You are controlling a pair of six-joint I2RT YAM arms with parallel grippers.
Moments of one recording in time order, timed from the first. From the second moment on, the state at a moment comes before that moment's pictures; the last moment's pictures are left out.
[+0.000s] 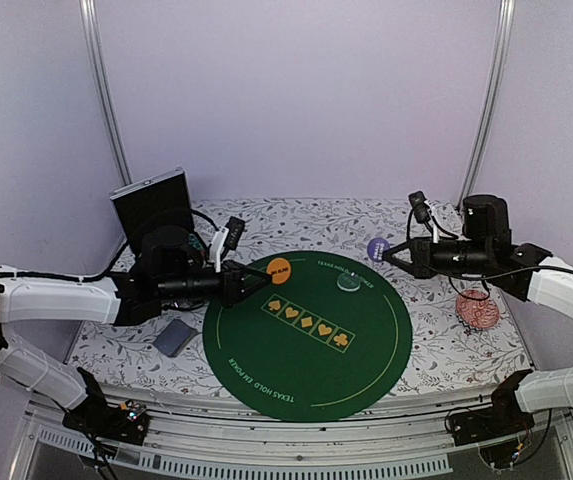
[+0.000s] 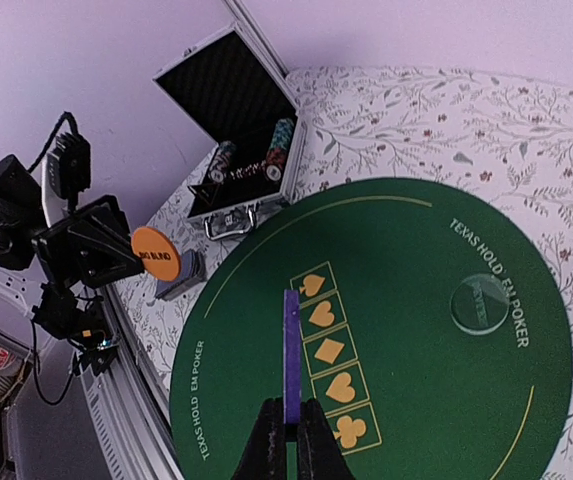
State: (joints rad) left arm -0.80 1.35 0.68 0.41 0.34 -0.40; right arm 0.49 1.06 0.79 -0.13 -0.50 0.33
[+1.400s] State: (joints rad) left arm -0.69 1.24 0.52 0.38 0.04 -0.35; right arm 0.78 2.65 1.94 0.21 -0.82 1.02
